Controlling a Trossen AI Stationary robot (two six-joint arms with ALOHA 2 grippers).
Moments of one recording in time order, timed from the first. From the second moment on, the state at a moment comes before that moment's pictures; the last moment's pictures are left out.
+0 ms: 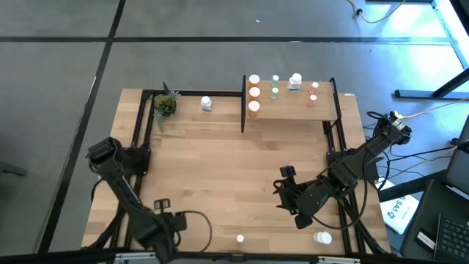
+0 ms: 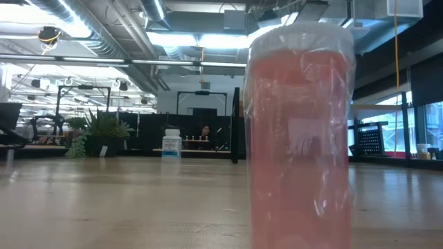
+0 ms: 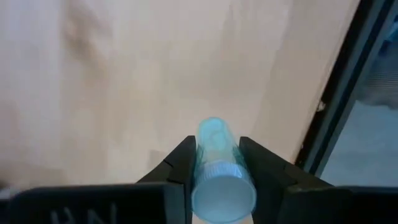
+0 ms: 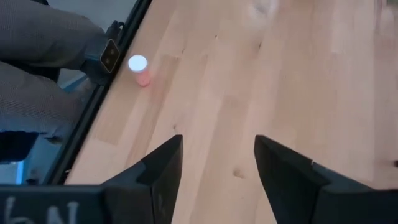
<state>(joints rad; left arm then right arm) -0.94 1.83 1.43 -1.16 -0.10 -1.18 0.66 1.45 1.35 -0.82 0.31 0.25</state>
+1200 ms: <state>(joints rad) -0.19 1.88 1.58 -1.10 -0.09 -0.09 0.64 1.45 1.35 -0.88 0.88 0.29</state>
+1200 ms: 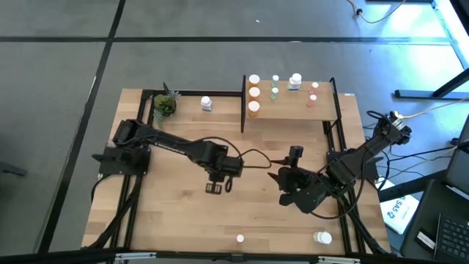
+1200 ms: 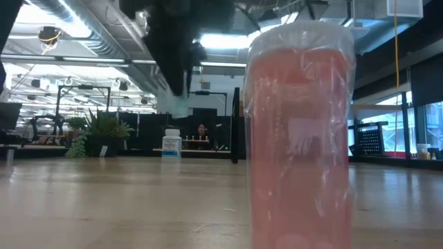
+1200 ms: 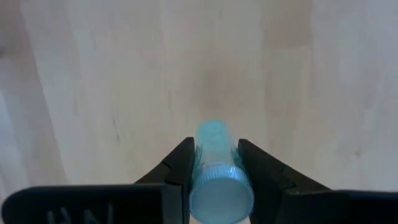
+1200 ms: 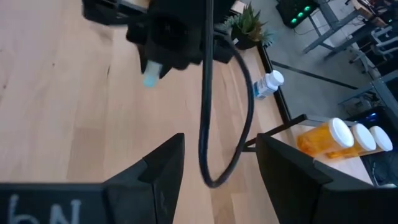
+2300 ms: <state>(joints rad) -0.15 2.05 1.58 -0.99 -0.08 -0.02 0.63 1.45 1.35 -0.82 0.57 0.28</state>
